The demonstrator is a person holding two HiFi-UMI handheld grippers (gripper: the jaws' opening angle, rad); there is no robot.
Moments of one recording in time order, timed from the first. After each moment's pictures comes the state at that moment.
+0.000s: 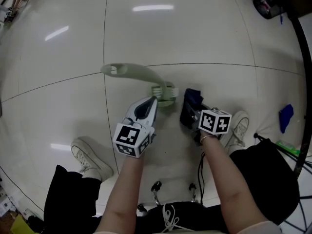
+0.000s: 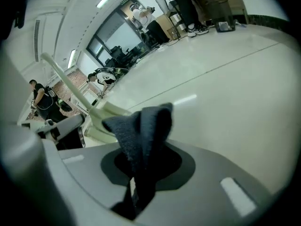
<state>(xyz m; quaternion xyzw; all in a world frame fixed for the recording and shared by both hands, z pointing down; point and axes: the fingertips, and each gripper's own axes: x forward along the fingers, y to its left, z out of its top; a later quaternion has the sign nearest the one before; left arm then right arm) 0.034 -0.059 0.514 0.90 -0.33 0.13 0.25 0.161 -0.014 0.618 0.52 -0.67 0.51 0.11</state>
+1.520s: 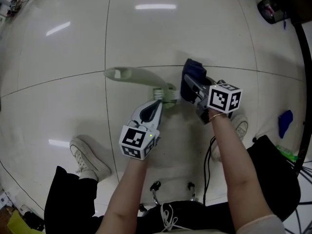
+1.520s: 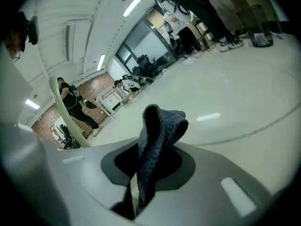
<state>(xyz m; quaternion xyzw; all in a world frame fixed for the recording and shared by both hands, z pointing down) 0.049 -0.049 0.526 0.90 -0.33 0.13 0.27 0.159 -0.127 0.542 0.44 -0.79 0.42 0.07</state>
